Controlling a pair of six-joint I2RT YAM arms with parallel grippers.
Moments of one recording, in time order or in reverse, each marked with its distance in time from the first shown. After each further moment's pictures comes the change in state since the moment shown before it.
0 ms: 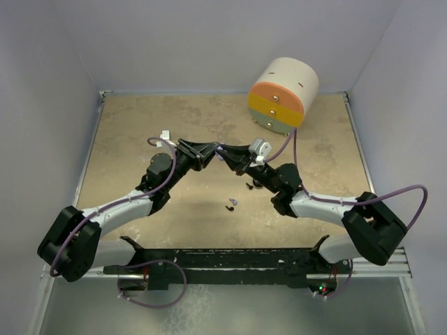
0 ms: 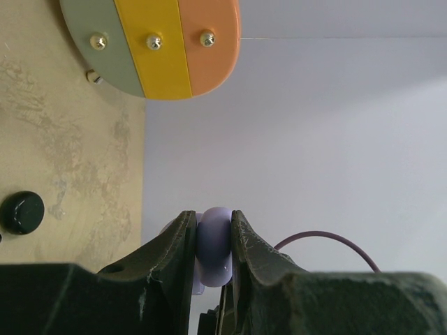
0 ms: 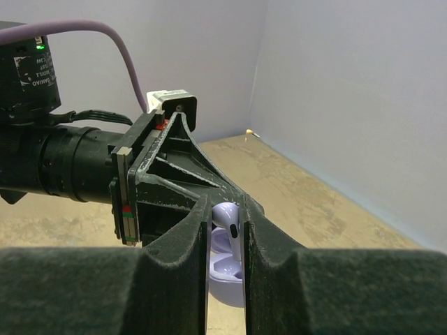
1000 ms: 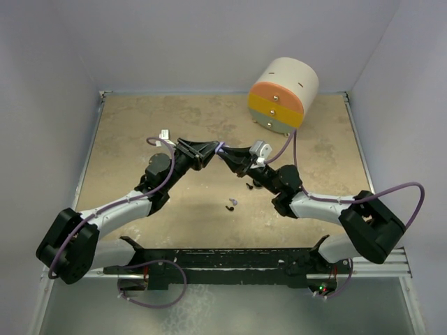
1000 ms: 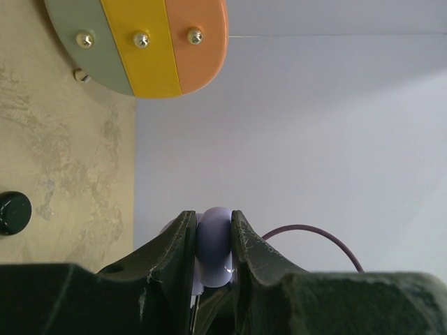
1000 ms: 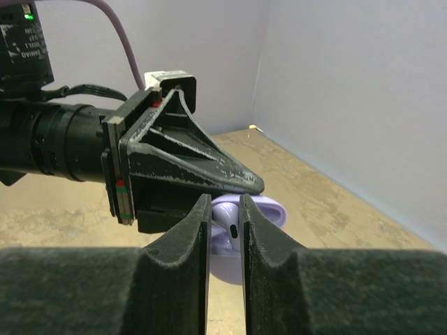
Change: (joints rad) left arm 0.000 -0.018 0.001 0.004 0.005 -0.007; right arm -0.013 0.017 -0.023 0.036 -0.023 0.010
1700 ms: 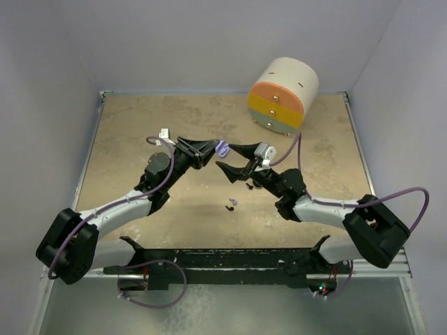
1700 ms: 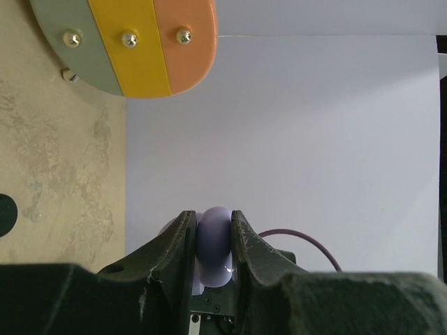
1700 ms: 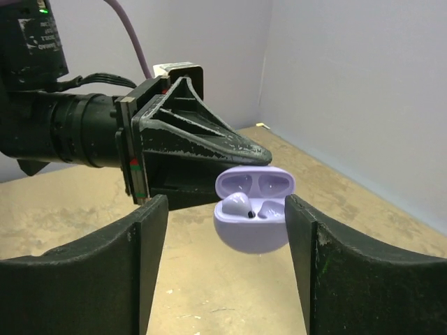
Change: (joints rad) left arm 0.000 -0.004 0.010 0.007 0.005 -0.017; right arm -0.006 -0.025 -0.045 0.013 0.000 0.045
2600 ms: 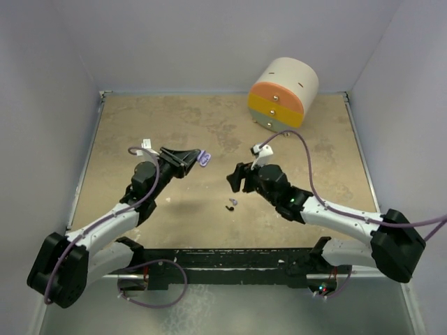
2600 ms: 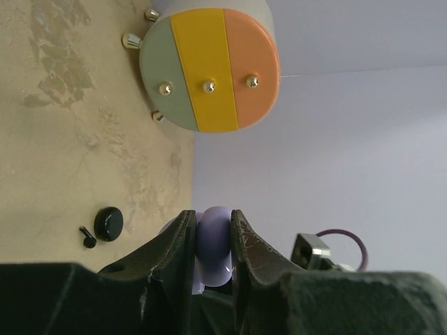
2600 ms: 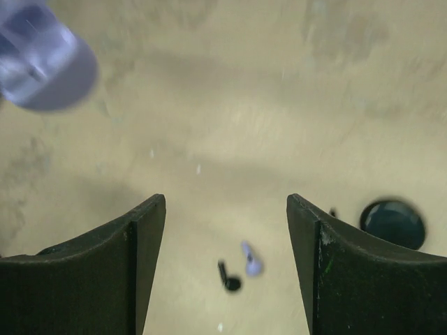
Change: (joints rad) left arm 0.129 -0.136 -0.146 -0.102 -0.003 0.123; right arm 0.067 -0.224 0.106 -0.944 0.464 0.390
